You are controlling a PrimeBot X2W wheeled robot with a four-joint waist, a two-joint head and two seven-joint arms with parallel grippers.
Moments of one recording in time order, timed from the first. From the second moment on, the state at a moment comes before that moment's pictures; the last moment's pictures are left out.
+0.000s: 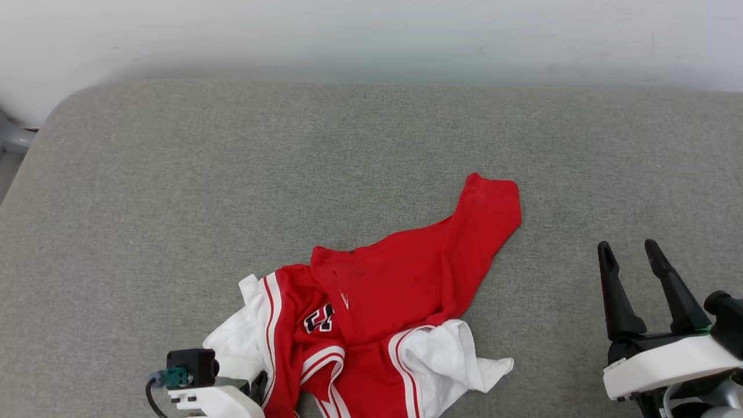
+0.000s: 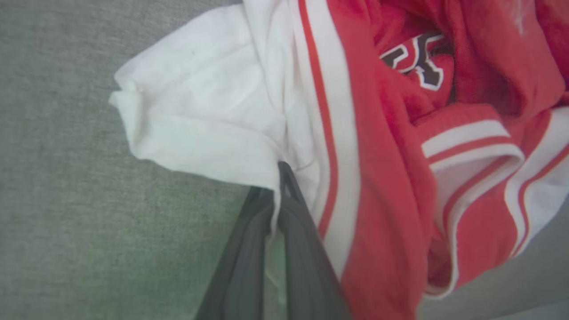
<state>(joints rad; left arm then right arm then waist) 0.07 0.22 -0.20 0.07 -0.51 0.09 0.38 0.03 -0.05 -0.07 -0.16 0.25 0.13 0.00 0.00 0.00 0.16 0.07</state>
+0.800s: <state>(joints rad) -0.12 0.24 -0.29 0.06 -0.38 0.02 0.16 0.04 -0.05 -0.07 -0.19 0.25 0.13 0.04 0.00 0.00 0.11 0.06</state>
